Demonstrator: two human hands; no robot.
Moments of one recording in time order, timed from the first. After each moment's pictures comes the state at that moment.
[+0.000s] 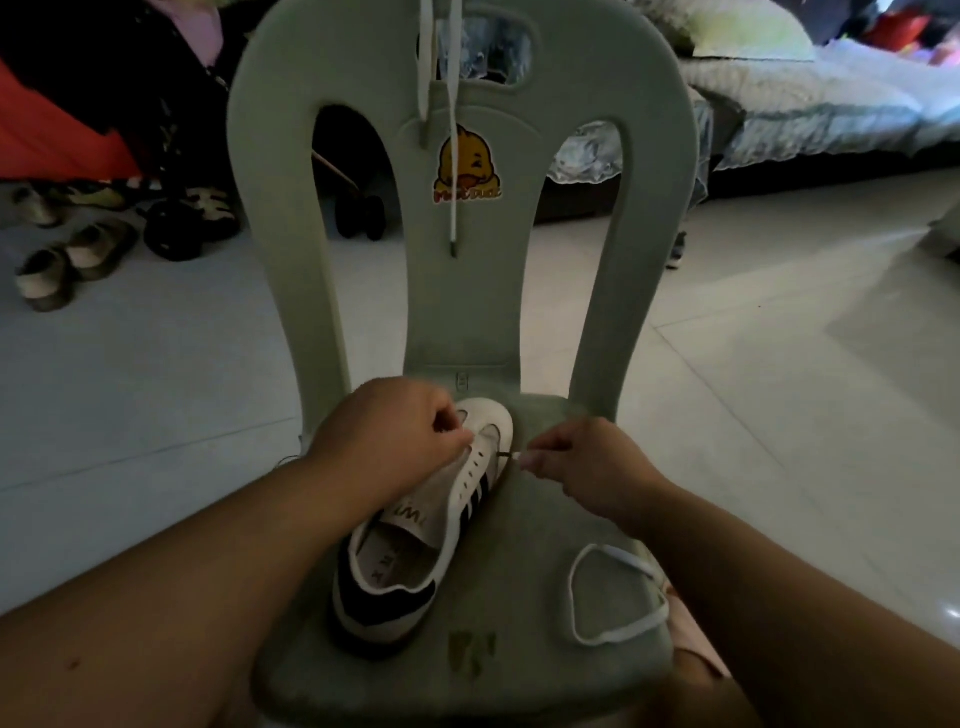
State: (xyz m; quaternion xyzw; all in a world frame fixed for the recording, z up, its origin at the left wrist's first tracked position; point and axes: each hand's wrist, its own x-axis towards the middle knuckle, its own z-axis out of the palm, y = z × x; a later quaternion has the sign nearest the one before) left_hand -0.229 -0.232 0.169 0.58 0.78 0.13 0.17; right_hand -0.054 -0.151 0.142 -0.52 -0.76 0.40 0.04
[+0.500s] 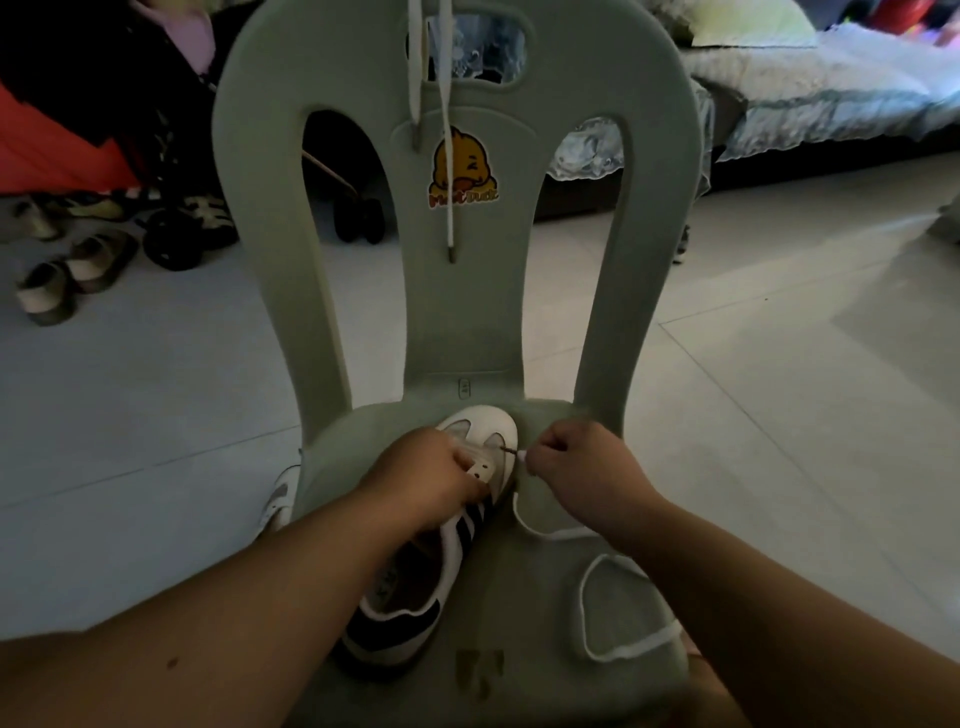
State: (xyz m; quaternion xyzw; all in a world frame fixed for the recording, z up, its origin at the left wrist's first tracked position) left_hand -0.212 -0.221 0.141 0.48 0.79 0.15 0.35; right_hand -0.066 -0.157 0.140 -0.54 -0.74 0.39 0.09
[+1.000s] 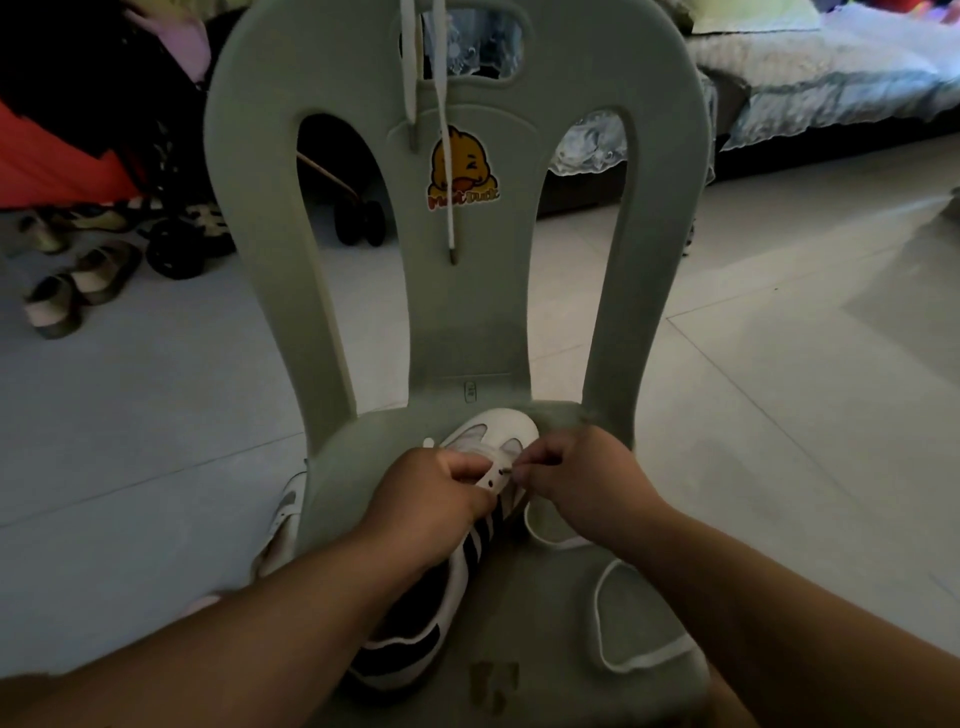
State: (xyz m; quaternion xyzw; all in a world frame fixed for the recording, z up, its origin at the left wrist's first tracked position) left_hand -0.204 -0.238 0.138 0.39 0.78 0.30 0.38; right_hand -0.072 -0.159 0.141 -0.50 -0.77 0.40 0.08
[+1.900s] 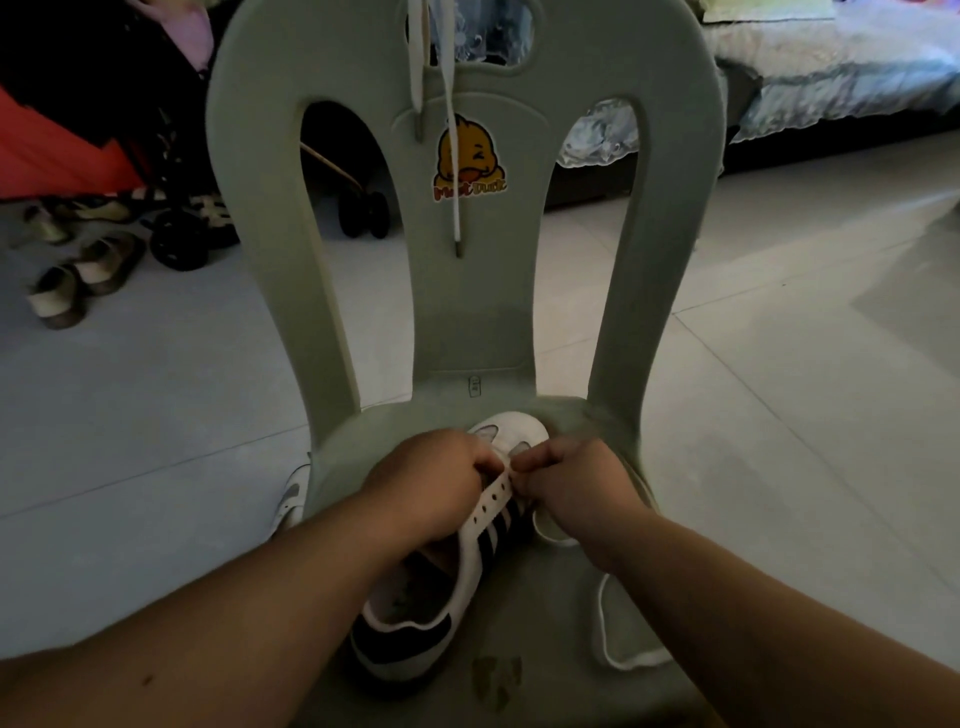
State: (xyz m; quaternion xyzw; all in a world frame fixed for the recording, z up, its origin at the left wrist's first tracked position) left_hand -0.217 -0.218 0.144 0.57 0.76 0.08 0.30; right_hand -0.083 -0.167 0.126 -0.57 -0.62 0.52 0.13
